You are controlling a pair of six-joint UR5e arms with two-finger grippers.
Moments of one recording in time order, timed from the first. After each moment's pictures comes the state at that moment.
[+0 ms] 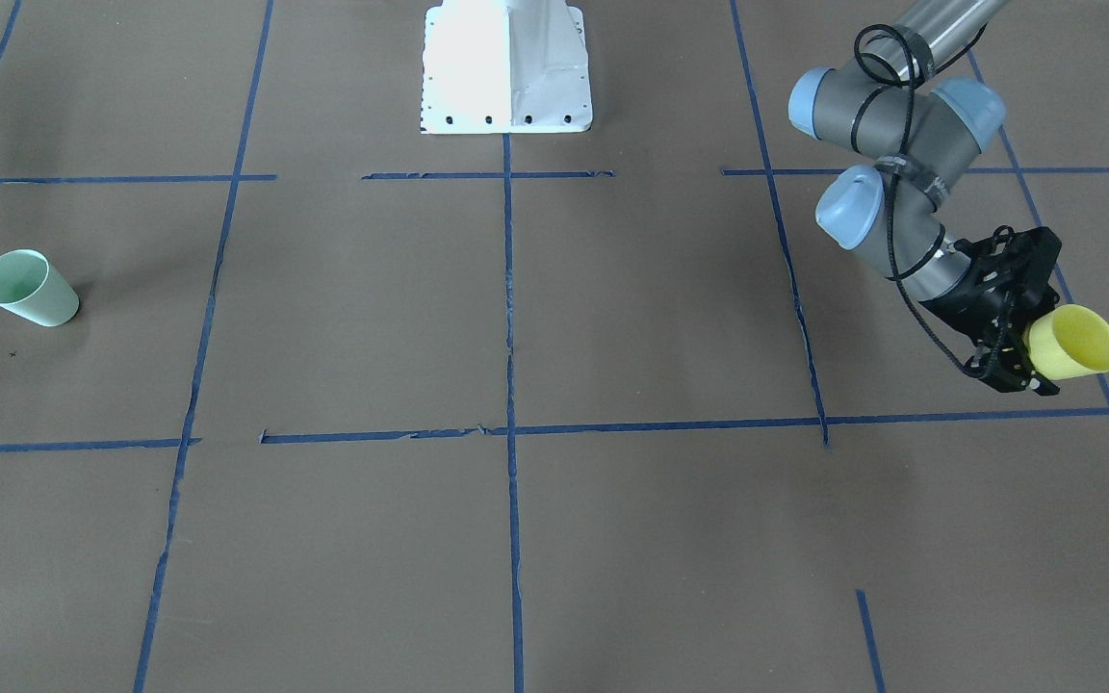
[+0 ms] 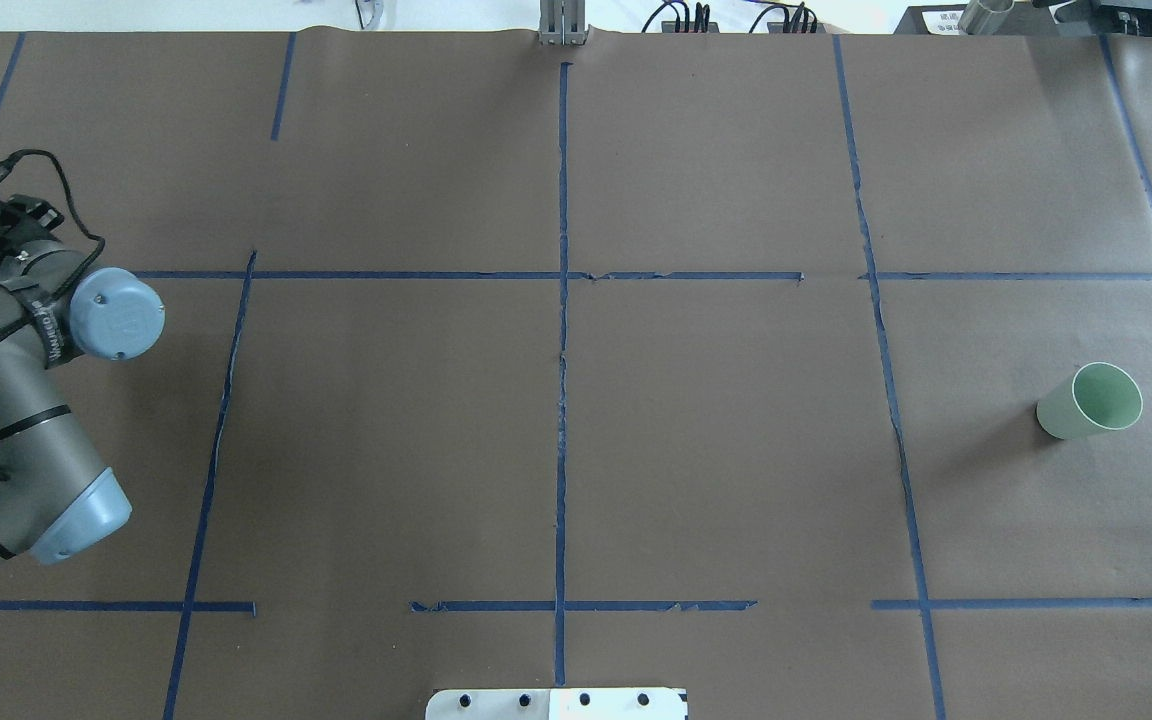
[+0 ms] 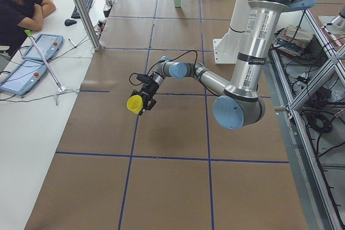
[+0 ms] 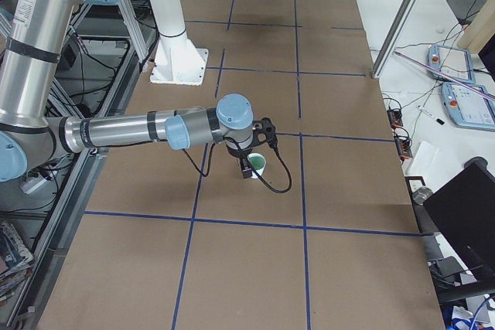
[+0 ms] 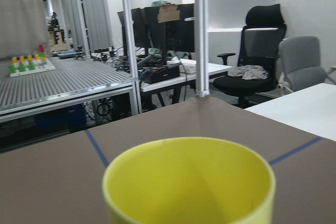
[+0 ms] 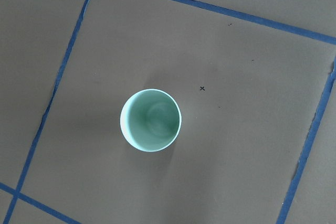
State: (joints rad) left arm -0.69 -1.86 -1.68 -1.31 -0.91 -1.96; right arm 1.42 -1.90 2.04 -1.44 2.50 -0.03
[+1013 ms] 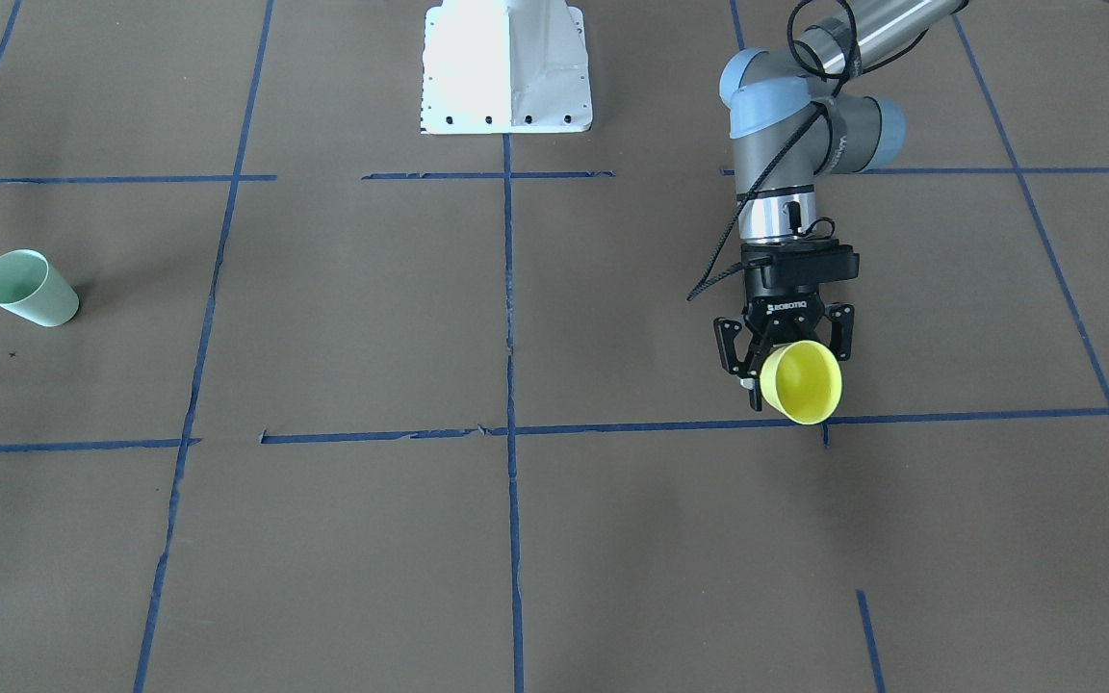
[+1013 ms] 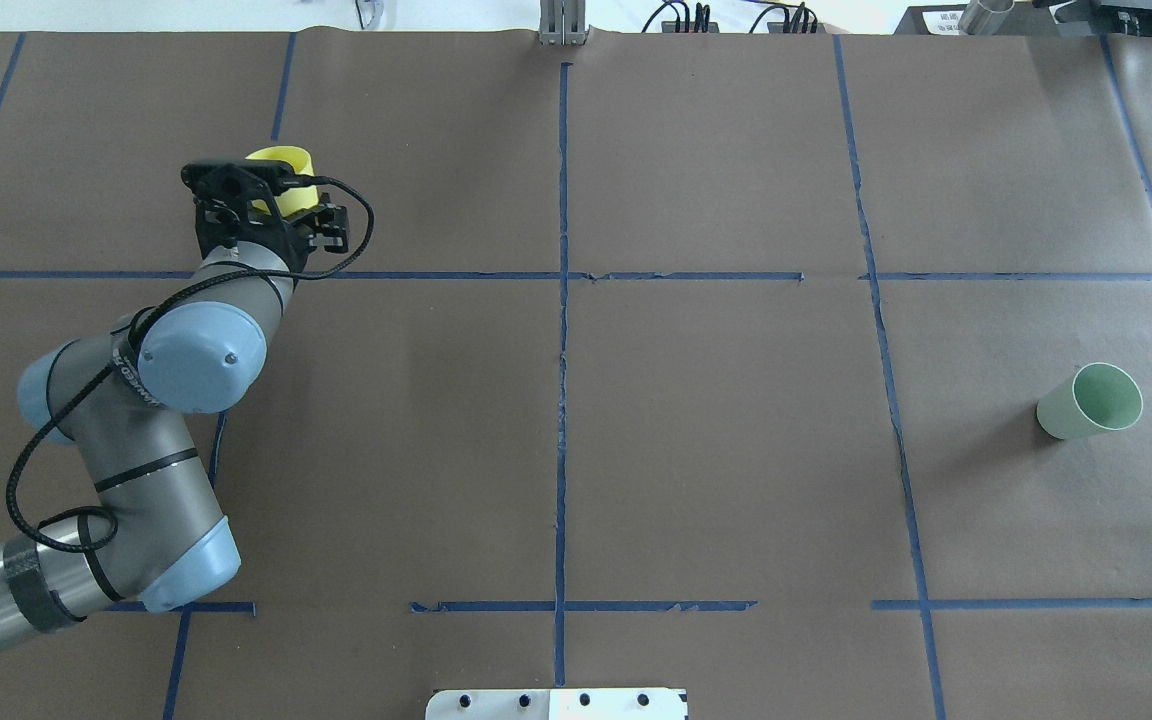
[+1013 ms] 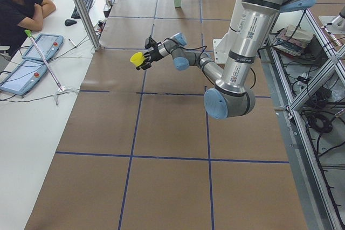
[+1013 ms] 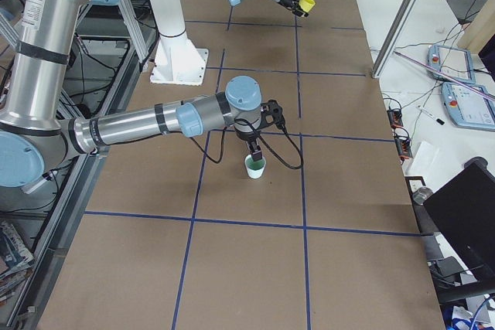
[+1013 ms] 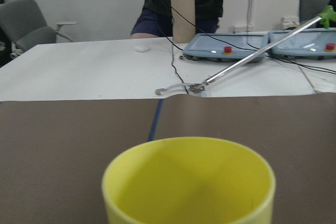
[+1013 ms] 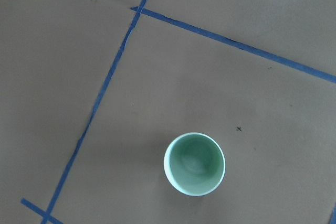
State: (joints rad) left arm -0.53 -1.95 -1.68 -2.14 -1.03 -1.07; right arm 1.36 -1.81 2.08 -1.44 2.50 0.05
